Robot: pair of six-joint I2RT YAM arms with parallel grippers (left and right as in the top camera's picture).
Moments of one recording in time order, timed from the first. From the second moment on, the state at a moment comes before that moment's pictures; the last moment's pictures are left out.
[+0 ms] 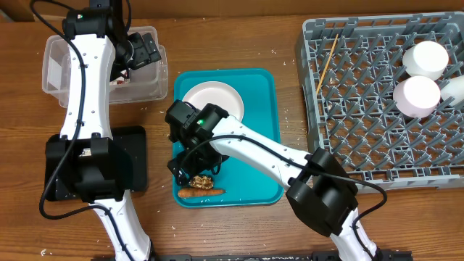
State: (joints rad) left arm 0.05 2.13 2.19 -1.31 0.02 -0.39; right arm 0.92 2.18 1.83 -1.12 -0.35 0.29
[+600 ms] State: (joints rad) left arm 0.05 2.13 2.19 -1.31 0.02 -0.39; right arm 0.92 2.29 1.83 -1.15 -0.38 0.60
